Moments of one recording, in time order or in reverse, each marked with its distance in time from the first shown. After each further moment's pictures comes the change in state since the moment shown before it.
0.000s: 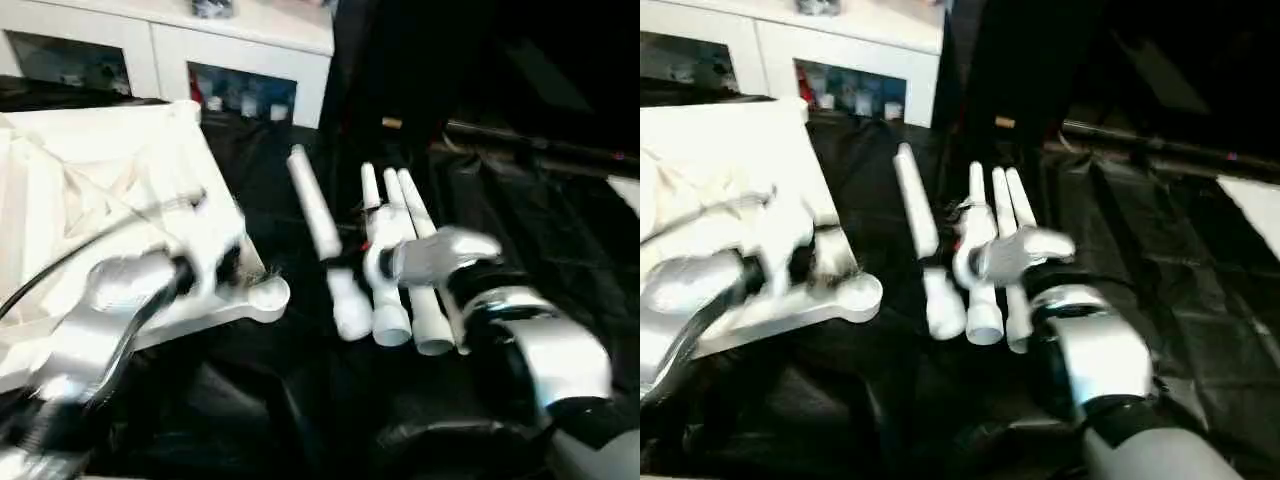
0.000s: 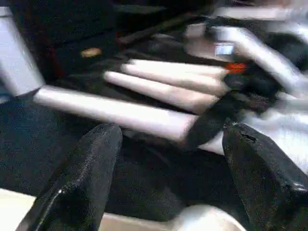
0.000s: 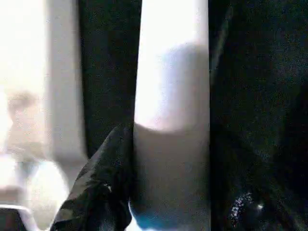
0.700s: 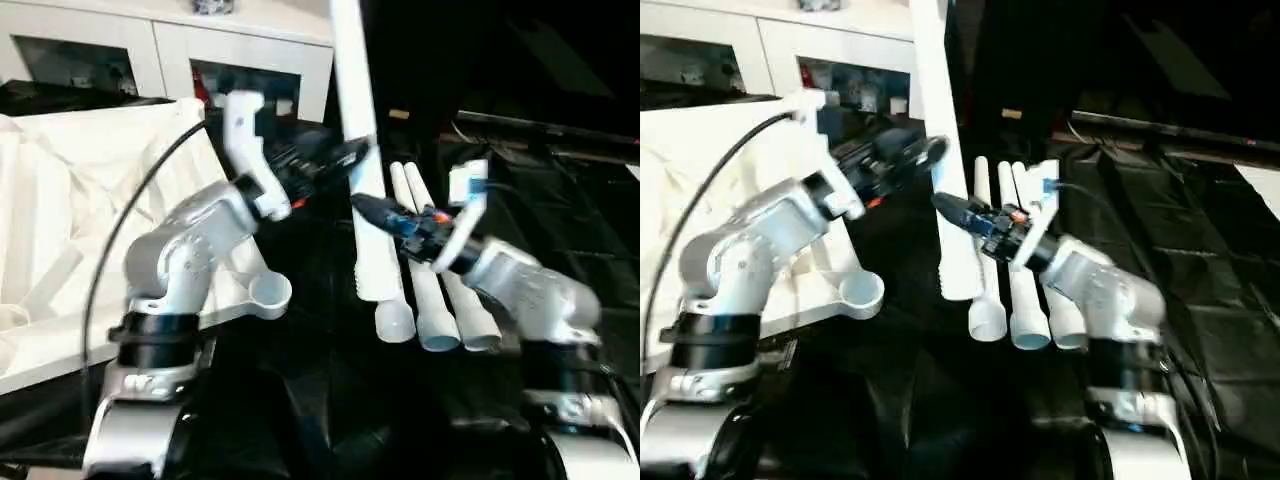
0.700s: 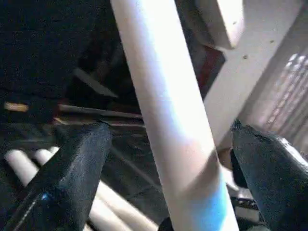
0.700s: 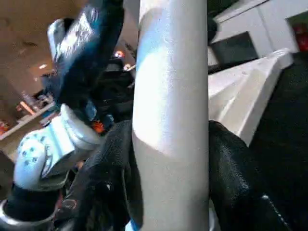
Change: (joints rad) left arm -0.306 -0.387 0.186 0.119 -0.423 0.314 0.130; right arm 0.520 -0.096 0.007 -0.981 0.319 -0.017 0.483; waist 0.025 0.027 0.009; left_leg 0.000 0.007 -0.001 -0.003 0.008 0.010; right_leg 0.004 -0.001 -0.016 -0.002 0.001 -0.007
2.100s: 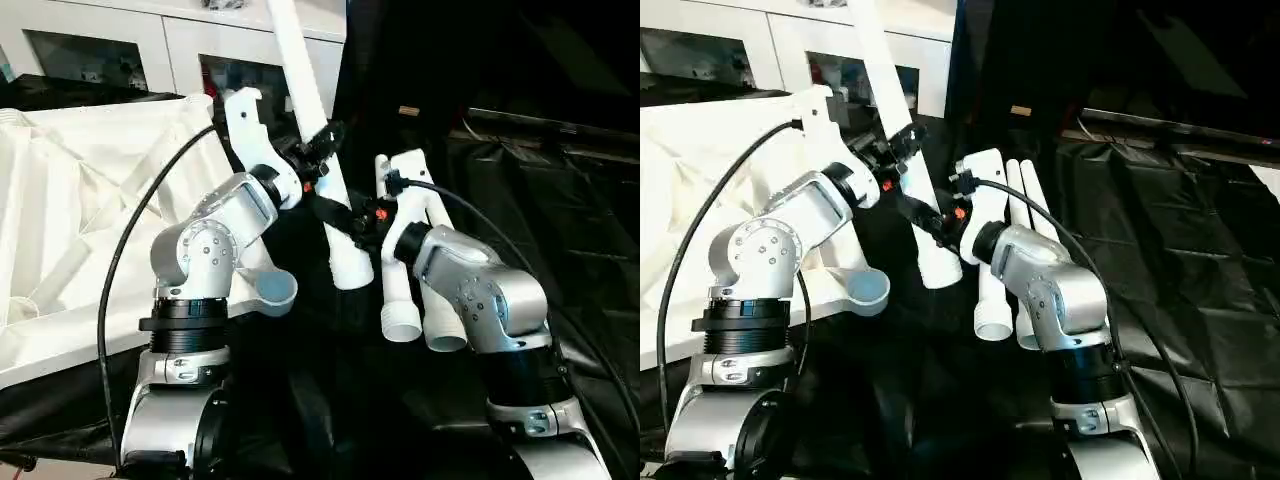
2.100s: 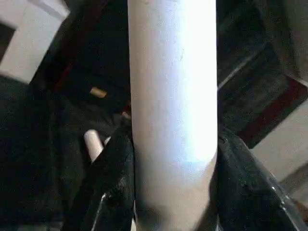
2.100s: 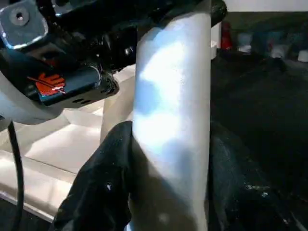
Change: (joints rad) left arm -0.061 -0.076 0.074 0.074 0.040 -0.022 0.329; right arm -0.059 0.096 0.255 -0.101 -0.297 -0.156 -0.424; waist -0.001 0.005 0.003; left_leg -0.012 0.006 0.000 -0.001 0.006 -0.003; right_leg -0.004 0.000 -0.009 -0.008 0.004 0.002
